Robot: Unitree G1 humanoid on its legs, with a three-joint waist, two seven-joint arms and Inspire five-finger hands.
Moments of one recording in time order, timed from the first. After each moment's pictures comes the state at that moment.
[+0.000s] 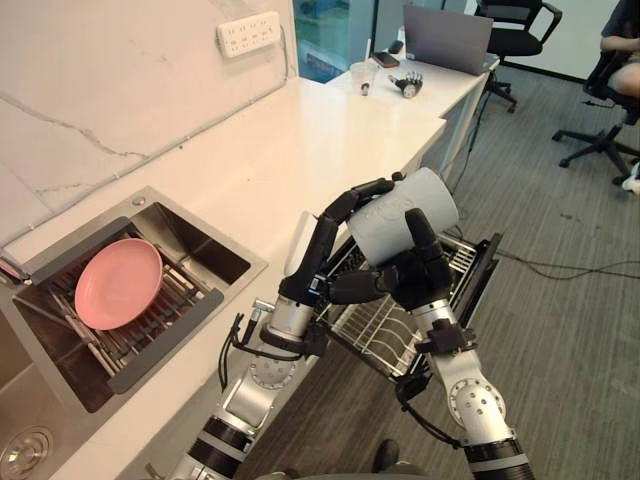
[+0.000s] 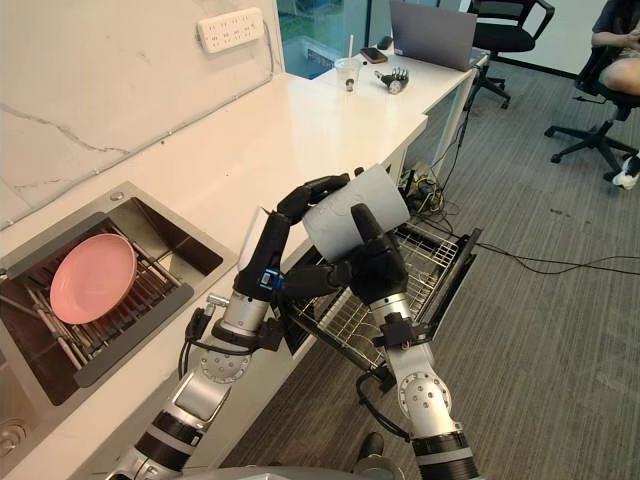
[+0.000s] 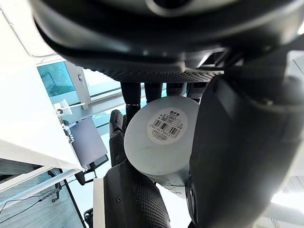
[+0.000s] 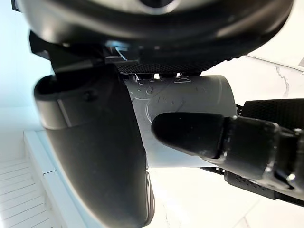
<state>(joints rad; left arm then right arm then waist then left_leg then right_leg) -0.13 0.16 -0.38 0.00 0.31 -0.52 0.24 -0.01 -0.13 0.12 -0.10 1.32 0.04 0.37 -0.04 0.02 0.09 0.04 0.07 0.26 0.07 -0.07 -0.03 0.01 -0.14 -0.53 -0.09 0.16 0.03</state>
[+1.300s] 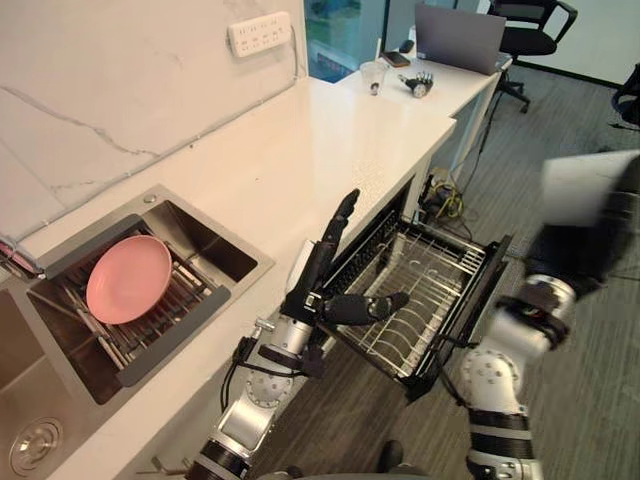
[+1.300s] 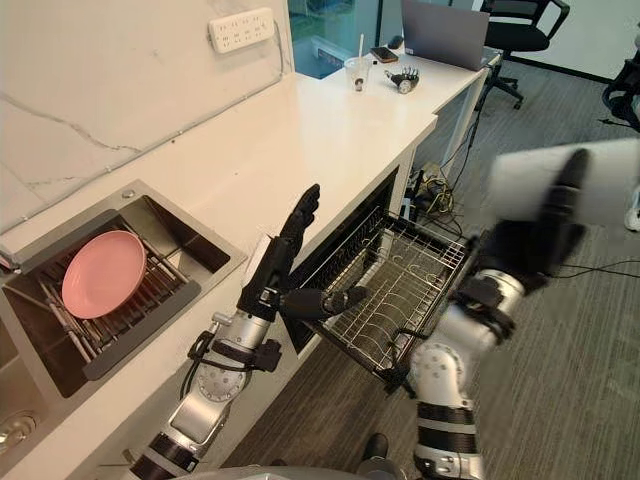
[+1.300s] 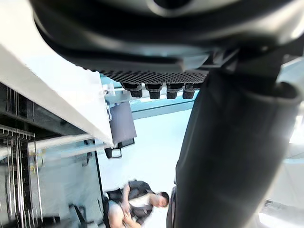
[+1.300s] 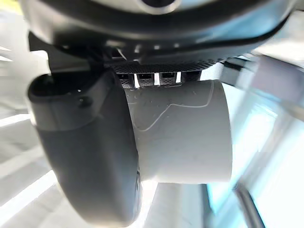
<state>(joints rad) -0.01 0.16 -0.42 -0.03 -0.08 -0.42 0.00 -0.13 -0.05 -0.27 -0.16 0.97 -0.65 -0.22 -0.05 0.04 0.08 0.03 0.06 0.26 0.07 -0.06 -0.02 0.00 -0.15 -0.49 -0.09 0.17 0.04</state>
